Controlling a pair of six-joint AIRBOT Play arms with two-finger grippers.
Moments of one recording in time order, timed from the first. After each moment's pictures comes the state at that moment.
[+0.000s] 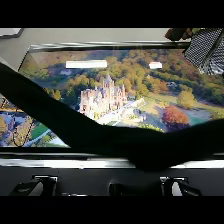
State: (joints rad) left arm 0.13 -0.81 1.82 1.39 -0.85 -1.90; right arm -0.38 -0.73 2.14 -1.71 0.90 1.99
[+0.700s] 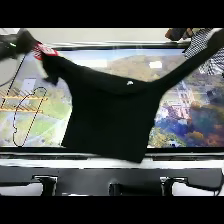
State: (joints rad) left arm 0.05 -1.54 1.79 1.15 -0.73 -1.69; right arm -0.31 -1.49 2.05 -1.31 0.91 1.92
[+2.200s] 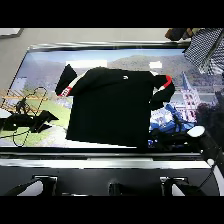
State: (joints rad) left arm 0.30 -1.17 0.79 0.96 -1.10 -1.53; right arm -0.13 -0.99 0.46 -0.84 1.07 1.56
